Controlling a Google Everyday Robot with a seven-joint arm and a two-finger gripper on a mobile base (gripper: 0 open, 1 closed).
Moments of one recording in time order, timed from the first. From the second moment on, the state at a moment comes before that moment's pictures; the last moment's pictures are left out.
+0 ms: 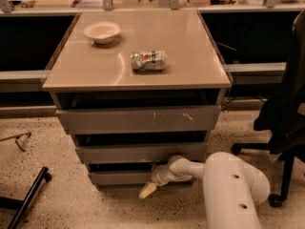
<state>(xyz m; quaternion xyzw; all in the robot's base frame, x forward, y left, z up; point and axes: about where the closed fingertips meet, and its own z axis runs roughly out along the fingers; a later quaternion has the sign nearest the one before) 0.609 0.024 0.175 -0.52 0.77 0.26 0.25</state>
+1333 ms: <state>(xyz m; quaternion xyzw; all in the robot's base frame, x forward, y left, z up) 0.568 0.023 0.187 -0.51 0.77 0.29 0.24</state>
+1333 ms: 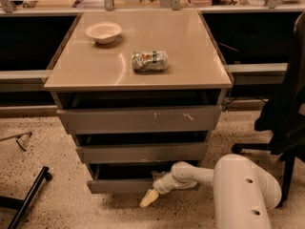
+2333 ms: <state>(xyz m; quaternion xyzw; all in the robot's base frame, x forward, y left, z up) 0.527 0.014 0.193 -0.49 0.78 0.31 0.25</state>
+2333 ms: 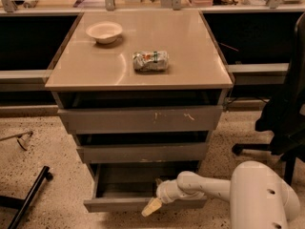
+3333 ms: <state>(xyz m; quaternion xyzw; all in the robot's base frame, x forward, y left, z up) 0.462 -0.001 0.194 -0.43 0.80 0.35 0.23</state>
